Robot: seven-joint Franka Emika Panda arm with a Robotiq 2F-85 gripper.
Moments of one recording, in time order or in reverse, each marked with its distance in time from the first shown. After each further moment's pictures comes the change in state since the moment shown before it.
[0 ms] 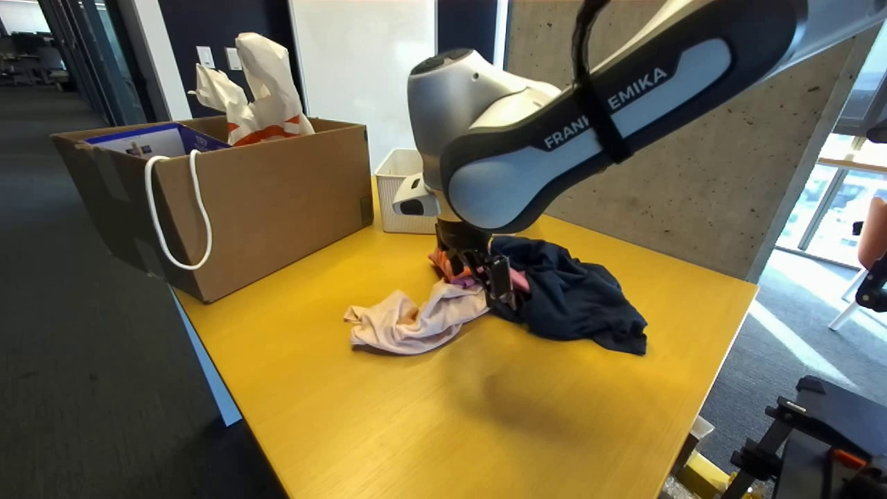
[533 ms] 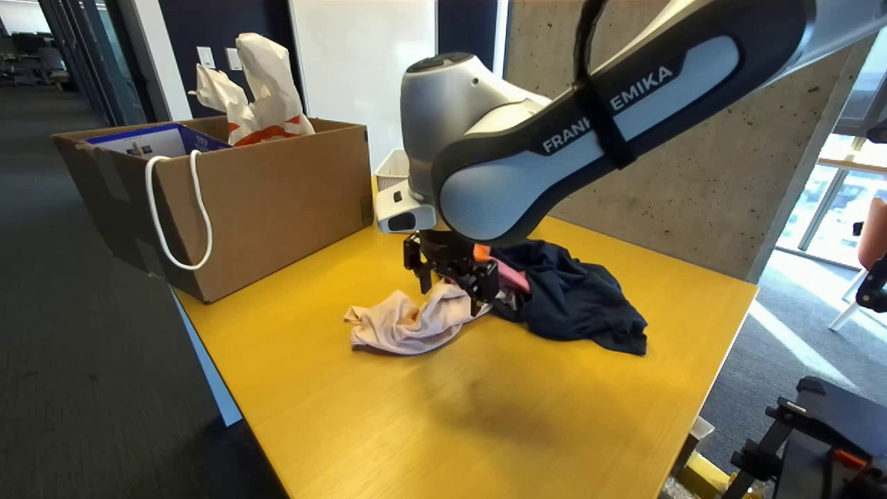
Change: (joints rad) arm -0.016 0.002 0.082 -0.021 0.007 0.079 -0.366
